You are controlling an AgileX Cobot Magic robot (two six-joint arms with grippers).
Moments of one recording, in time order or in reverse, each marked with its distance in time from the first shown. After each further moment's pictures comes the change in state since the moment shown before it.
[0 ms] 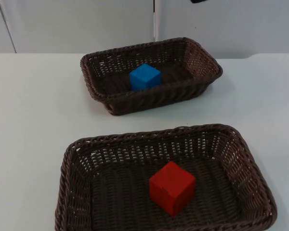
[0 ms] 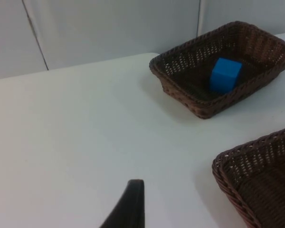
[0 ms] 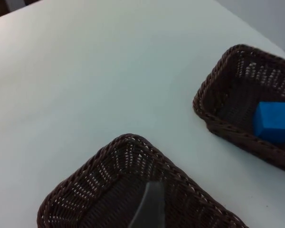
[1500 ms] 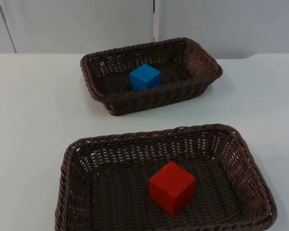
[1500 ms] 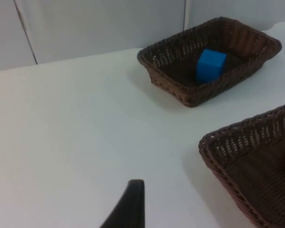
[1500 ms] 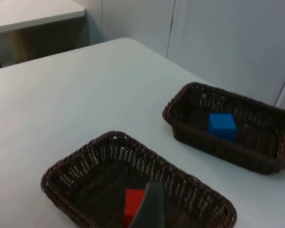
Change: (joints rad) right arm 0.000 -0.861 0.499 -0.120 0.068 0.085; left arm 0.000 -0.222 0.074 -0.037 0.128 0.029
